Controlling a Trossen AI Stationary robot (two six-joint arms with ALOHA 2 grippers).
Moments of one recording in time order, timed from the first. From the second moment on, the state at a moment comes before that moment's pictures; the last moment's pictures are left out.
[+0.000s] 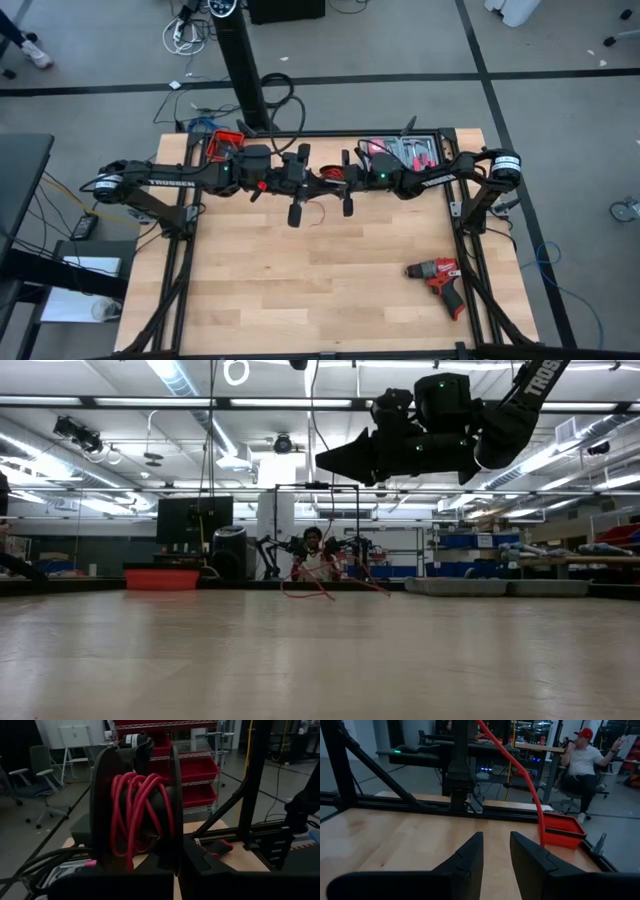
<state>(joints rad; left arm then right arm) 0.06 1.39 1.16 0.18 0.16 0.08 -0.25 1.68 0.72 0.94 -0.25 -0.11</state>
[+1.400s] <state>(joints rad) 0.04 1.39 1.16 0.14 0.16 0.07 -0.19 1.62 0.72 0.82 -0.08 -0.20</state>
